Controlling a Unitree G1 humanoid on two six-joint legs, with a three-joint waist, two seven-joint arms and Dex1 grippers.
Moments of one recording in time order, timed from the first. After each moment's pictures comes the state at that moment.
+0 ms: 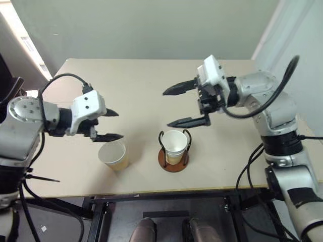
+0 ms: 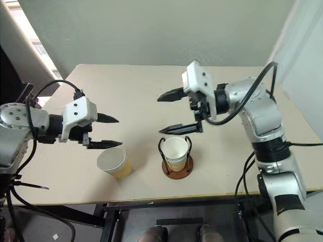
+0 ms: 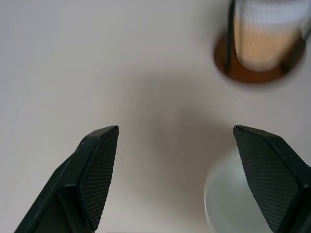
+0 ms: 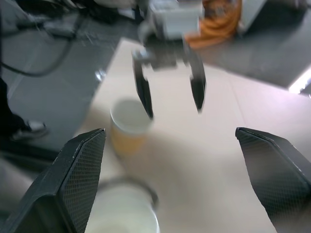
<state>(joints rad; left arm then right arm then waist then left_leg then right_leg) -0.59 1.15 -0.07 -0.03 -0.29 0.41 -1.30 -0.99 -0.48 0.21 -0.09 0.37 0.53 1.31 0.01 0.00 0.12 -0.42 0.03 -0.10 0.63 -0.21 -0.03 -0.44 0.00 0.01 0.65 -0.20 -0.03</state>
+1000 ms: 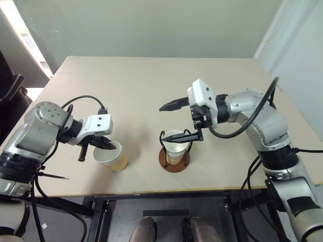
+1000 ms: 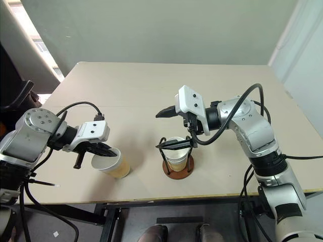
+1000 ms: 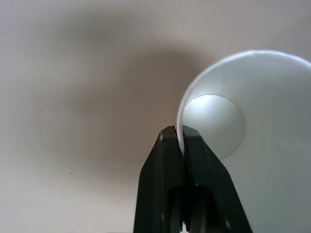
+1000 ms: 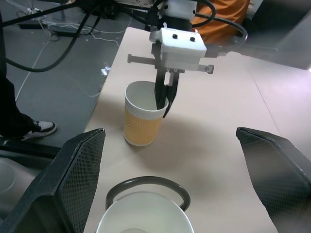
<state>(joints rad) -0.69 1.09 -0.25 0.17 -0.08 0.28 -1.51 -0.91 -0.52 0.26 -0.17 0.37 0.57 1.22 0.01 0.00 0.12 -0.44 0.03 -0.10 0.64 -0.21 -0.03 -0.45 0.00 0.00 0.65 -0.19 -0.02</state>
